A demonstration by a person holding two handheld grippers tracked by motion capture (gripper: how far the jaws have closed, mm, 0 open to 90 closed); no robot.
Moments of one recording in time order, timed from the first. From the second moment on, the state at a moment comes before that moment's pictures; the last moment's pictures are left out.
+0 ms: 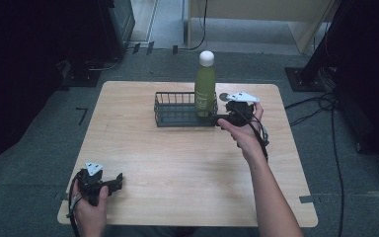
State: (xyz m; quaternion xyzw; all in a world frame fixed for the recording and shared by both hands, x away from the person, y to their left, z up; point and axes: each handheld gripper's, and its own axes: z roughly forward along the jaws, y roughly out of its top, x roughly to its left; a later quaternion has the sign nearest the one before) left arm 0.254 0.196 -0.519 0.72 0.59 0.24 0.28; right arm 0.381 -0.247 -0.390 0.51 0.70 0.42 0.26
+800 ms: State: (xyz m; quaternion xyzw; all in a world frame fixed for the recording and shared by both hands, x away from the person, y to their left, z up) left arm 0.254 0.196 -0.519 0.72 0.59 0.24 0.28; right arm 0.338 -0.295 -0.428 0.54 0.69 0.40 0.26
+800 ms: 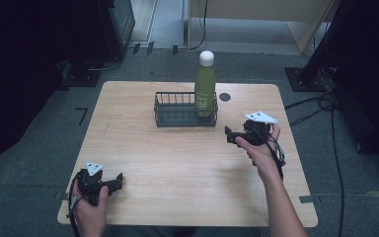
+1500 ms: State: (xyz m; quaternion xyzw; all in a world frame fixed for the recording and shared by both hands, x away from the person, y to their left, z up) left arm 0.254 0.196 -0.519 0.72 0.59 0.24 0.28; right arm 0.299 -0.336 -0.470 0.58 0.68 0.37 0.26
